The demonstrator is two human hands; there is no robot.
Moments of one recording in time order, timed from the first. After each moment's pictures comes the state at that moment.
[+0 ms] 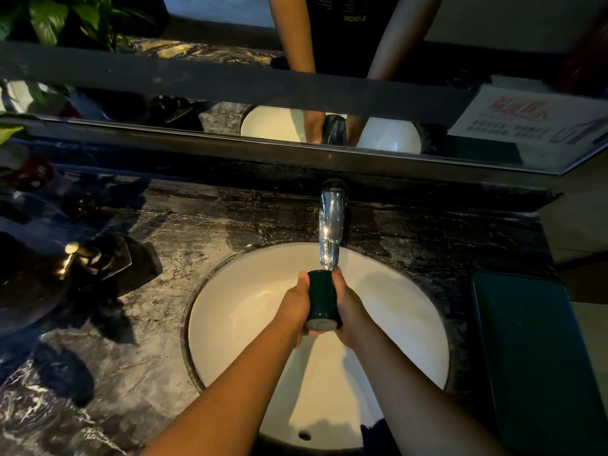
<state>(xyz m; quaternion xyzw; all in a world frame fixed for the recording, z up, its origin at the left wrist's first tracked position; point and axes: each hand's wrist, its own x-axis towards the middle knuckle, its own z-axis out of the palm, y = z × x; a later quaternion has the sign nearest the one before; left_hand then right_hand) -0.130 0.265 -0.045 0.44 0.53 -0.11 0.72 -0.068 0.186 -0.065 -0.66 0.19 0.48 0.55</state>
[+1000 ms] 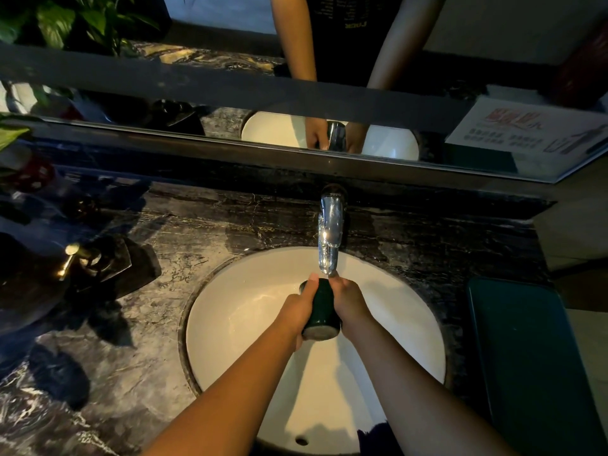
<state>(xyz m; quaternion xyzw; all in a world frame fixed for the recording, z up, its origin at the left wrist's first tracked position) -0.130 0.264 -0.055 0.41 0.52 -0.13 0.74 -0.052 0.190 -0.064 -0.76 0.11 0.43 0.48</state>
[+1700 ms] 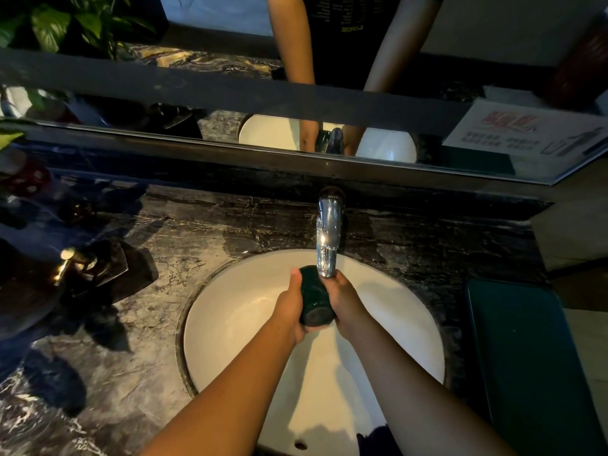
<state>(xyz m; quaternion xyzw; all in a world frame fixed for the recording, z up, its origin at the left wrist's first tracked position) -0.119 0.271 -0.054 0.30 0.54 -0.06 0.78 -0.050 0.198 -0.070 -0.72 0.08 0.44 0.53</state>
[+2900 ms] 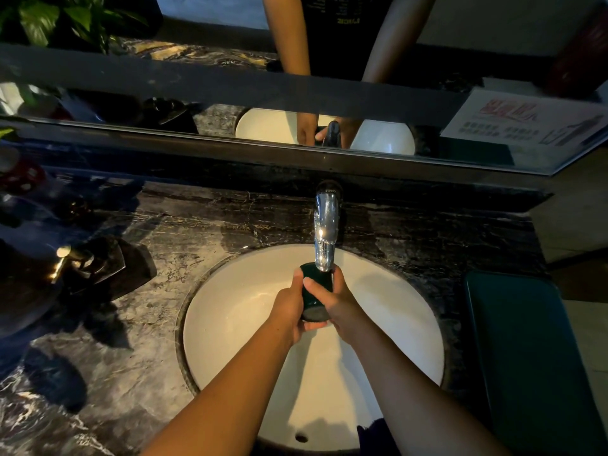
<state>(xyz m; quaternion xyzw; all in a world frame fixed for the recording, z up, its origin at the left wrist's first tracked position) -0.129 0.268 -0.055 0.36 0.52 -0.08 0.77 -0.062 0.181 -0.080 -0.67 0.01 0.46 0.58</state>
